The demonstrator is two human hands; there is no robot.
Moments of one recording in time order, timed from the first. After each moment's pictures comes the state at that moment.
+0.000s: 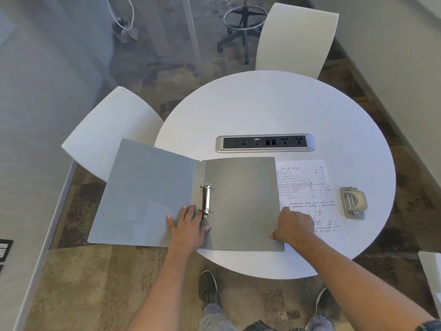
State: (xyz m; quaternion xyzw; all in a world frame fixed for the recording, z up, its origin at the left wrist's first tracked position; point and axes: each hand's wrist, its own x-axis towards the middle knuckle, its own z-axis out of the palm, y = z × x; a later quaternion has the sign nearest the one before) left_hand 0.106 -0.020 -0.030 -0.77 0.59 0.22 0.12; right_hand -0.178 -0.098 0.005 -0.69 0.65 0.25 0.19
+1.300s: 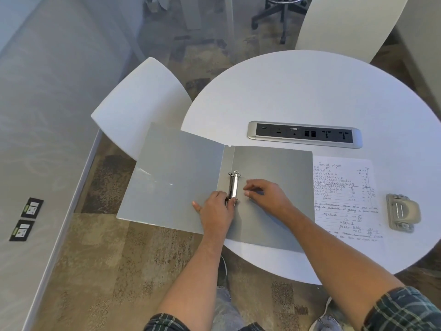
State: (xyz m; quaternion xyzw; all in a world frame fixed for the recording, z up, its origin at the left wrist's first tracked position) left_hand 0.092 -0.040 -0.043 -0.86 0.46 0.19 -0.12; right_hand -0.060 -0.138 -0.038 -0.68 0.50 -0.13 0.52
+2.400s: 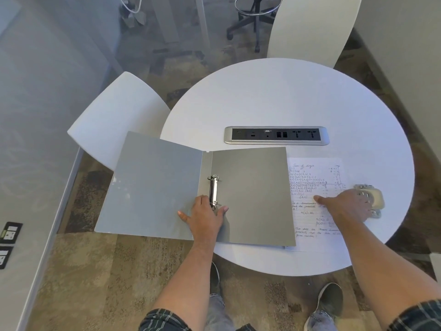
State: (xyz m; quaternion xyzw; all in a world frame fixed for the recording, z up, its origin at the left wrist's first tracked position) left_hand 0.066 -0.040 -0.044 -0.87 0.45 0.18 -0.07; right_hand -0.268 -0.163 -0.035 -0.41 0.89 0.01 0.21
